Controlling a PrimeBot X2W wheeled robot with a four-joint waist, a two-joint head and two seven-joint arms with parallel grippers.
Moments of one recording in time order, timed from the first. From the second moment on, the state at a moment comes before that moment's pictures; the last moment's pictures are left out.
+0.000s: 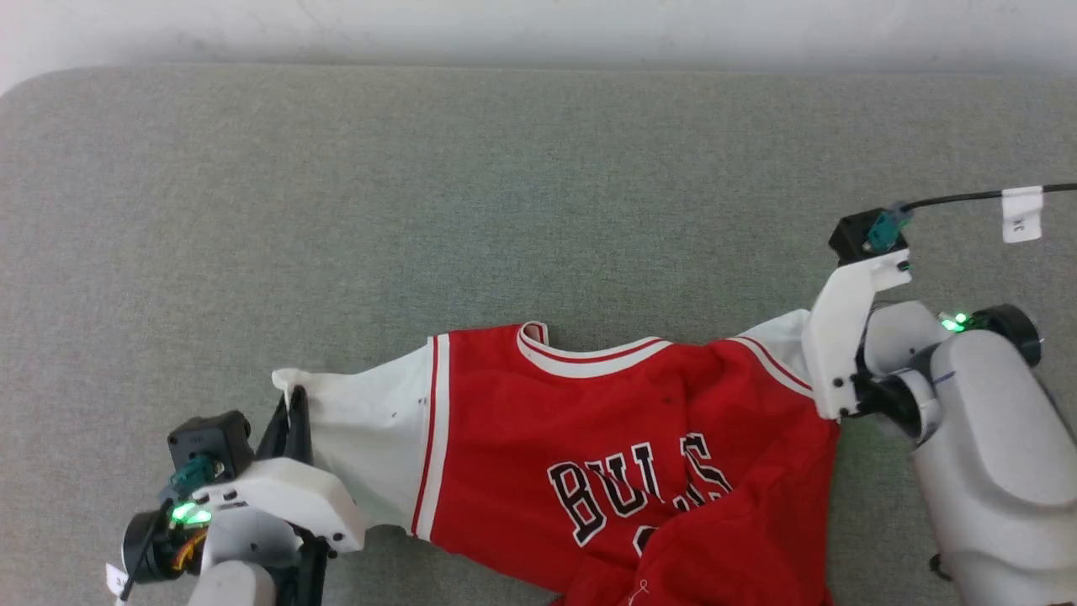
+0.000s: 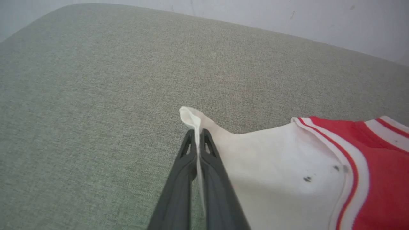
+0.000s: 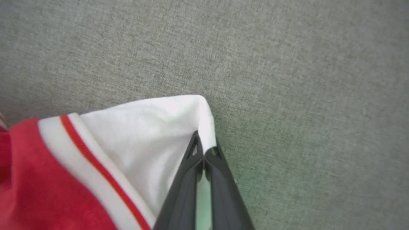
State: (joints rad) left arm -0.07 0.12 -0.04 0.12 -0.27 0.14 0.06; right arm -0.54 -0.14 0.09 0.46 0.15 0.13 0.87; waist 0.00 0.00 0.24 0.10
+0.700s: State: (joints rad) left arm -0.82 0.35 -0.02 0.03 -0.19 0.07 0.17; right arm -1.09 -0.37 0.19 0.24 0.15 0.13 0.73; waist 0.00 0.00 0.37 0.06
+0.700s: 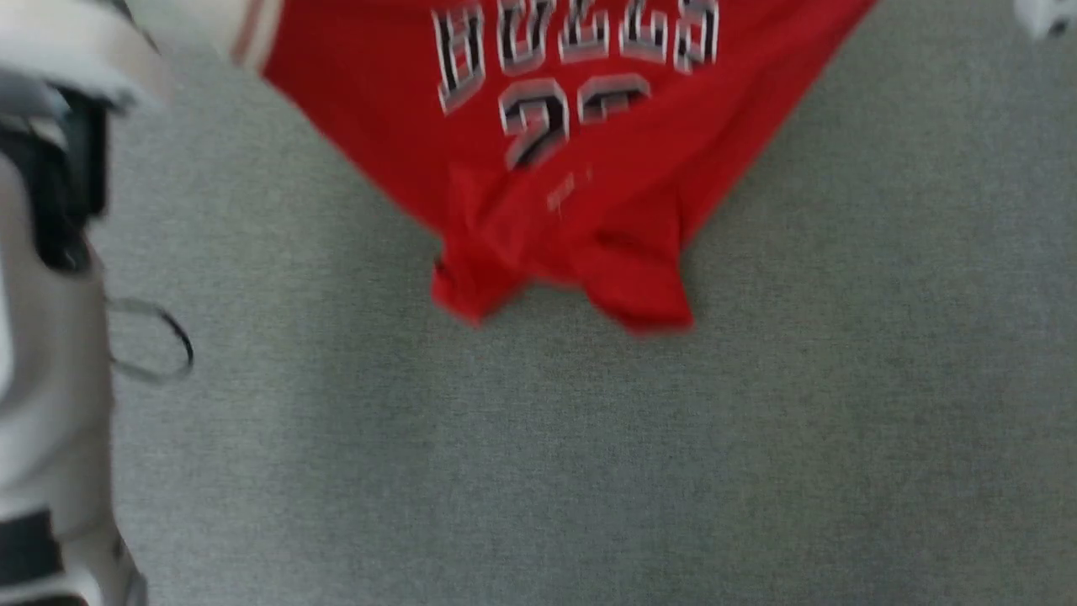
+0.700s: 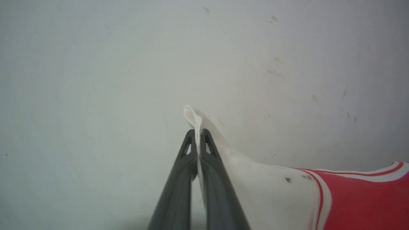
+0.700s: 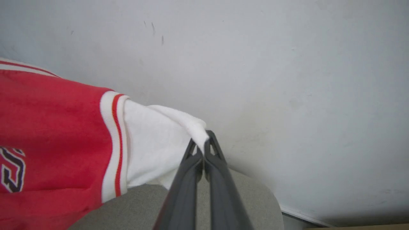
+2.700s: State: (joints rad) left arm 0.25 0.15 0.06 -0.02 -0.53 0.17 0.30; right arm 0.13 -0.13 -0.11 -0.04 0.28 0.13 0.58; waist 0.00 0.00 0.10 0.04
